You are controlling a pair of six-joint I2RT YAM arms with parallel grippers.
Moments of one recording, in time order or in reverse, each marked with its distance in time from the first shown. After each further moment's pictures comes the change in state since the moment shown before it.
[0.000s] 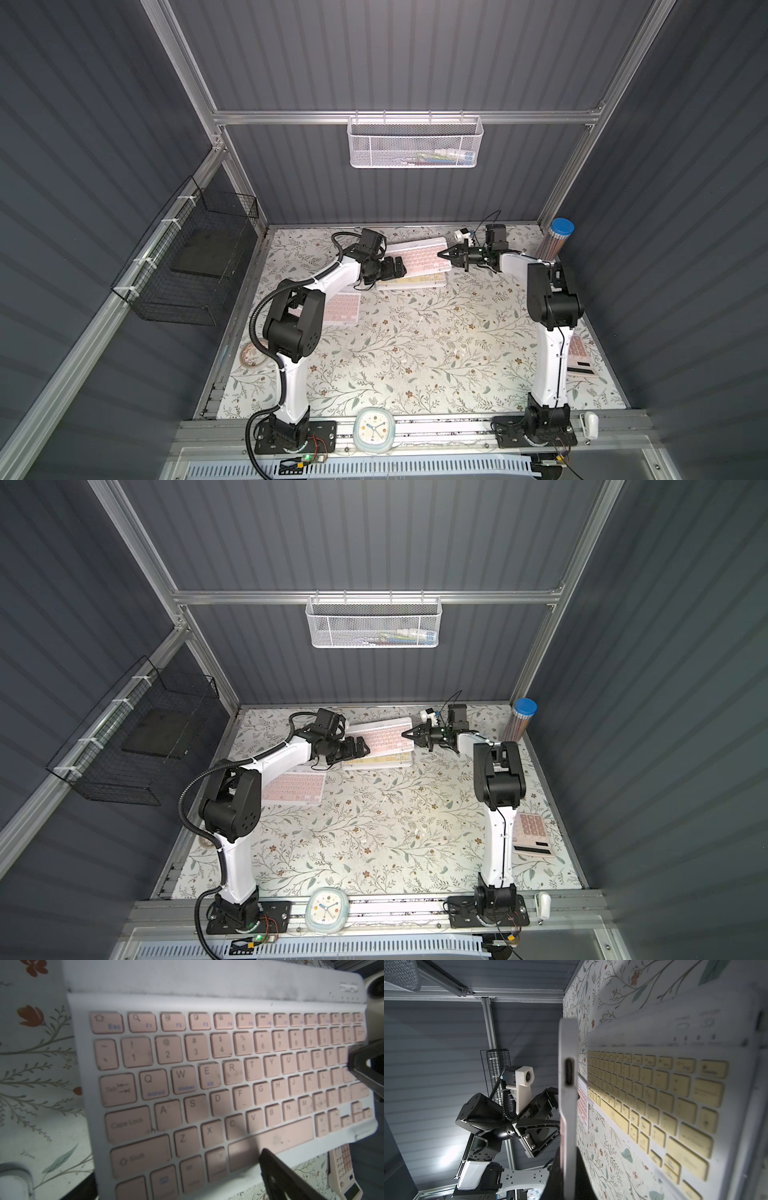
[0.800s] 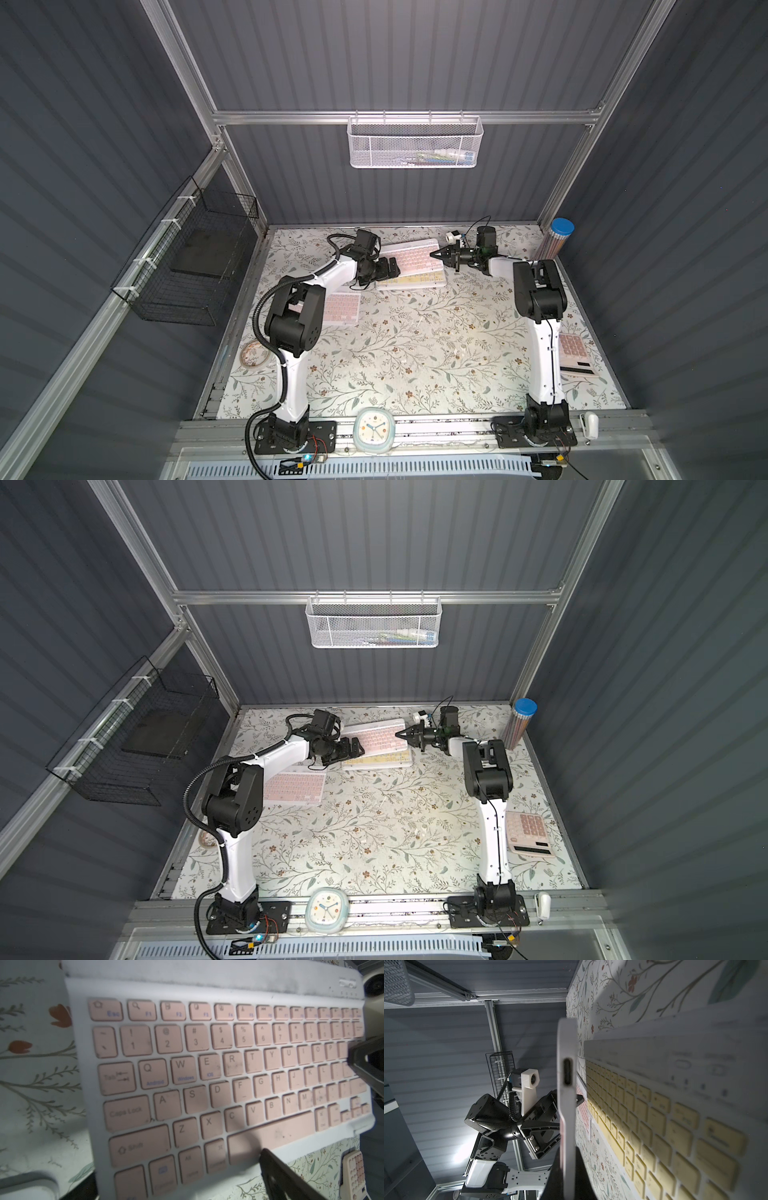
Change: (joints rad) left arm 0.045 0.039 0.007 -0.001 0.008 0.012; right arm 0.030 0.140 0.066 0.251 -0.028 0.208
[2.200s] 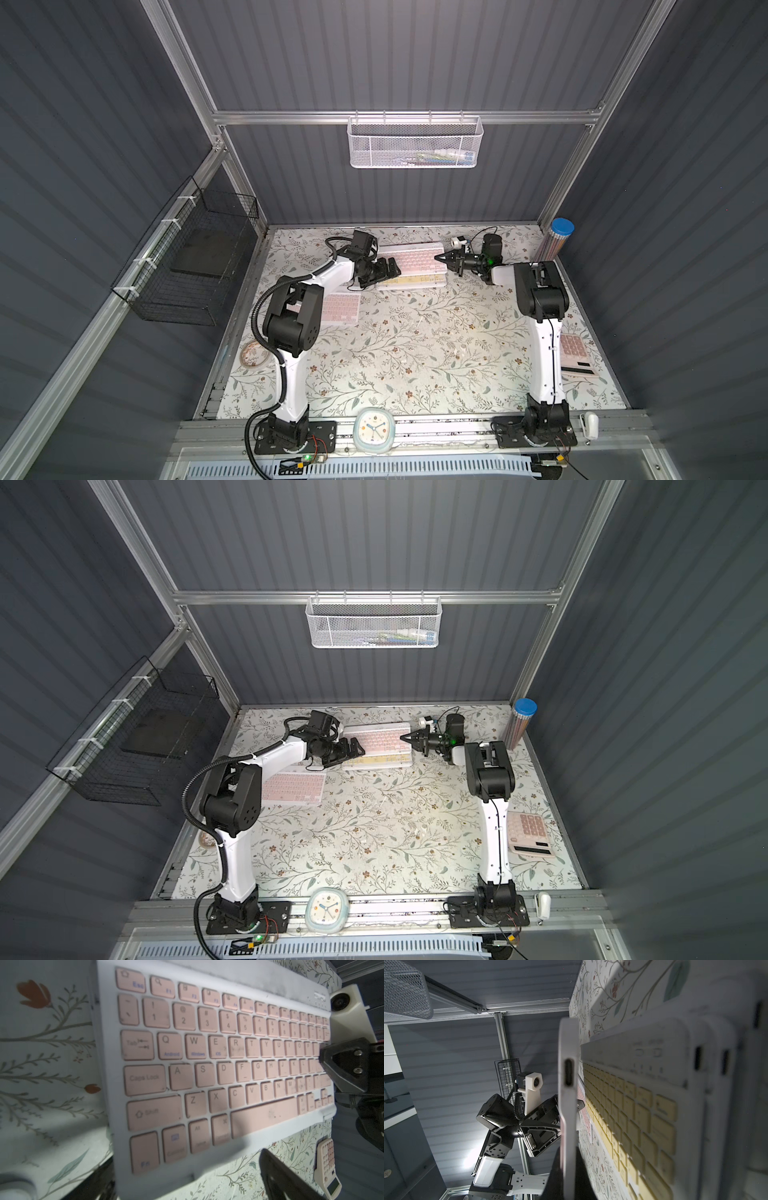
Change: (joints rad) left arm 0.034 -0.014 -0.027 0.013 0.094 -0.027; right arm -0.036 0.009 -0.132 0.297 0.002 0.183
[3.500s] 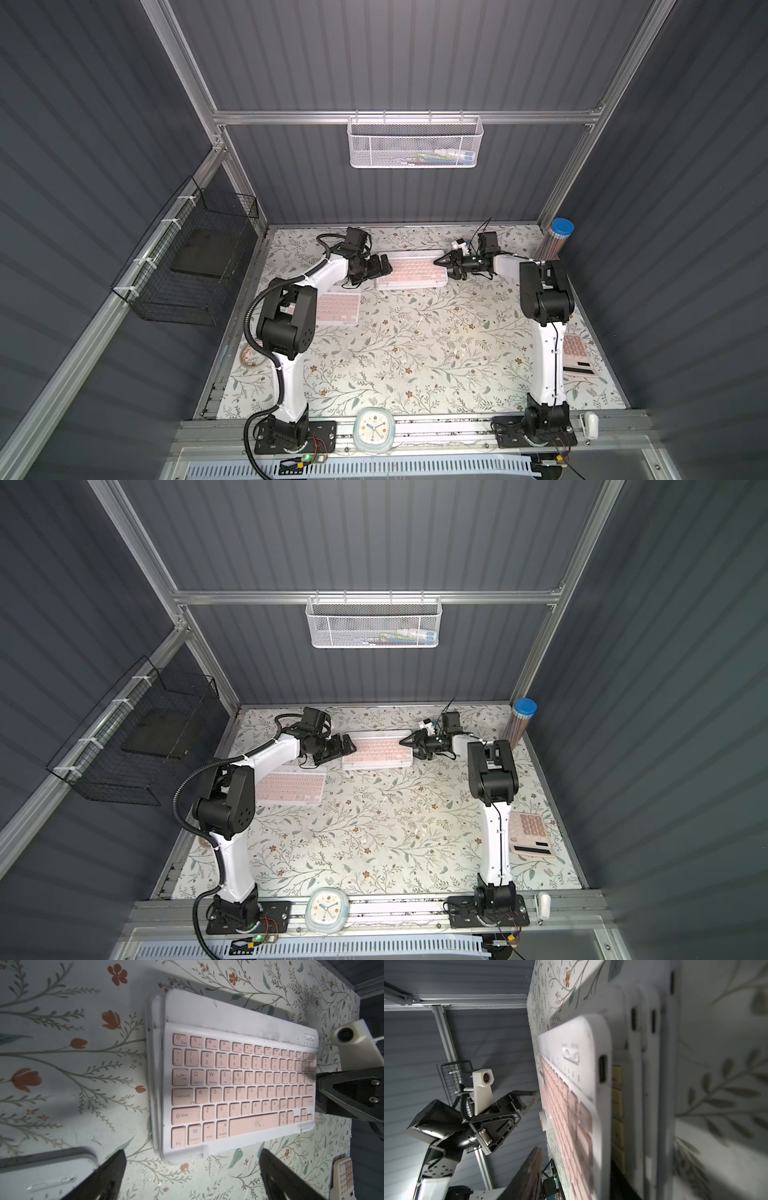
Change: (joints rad) left arm 0.026 -0.035 0.000 -0.043 -0.085 0.011; right arm 0.018 -0.082 0.119 -0.798 0.192 -0.604
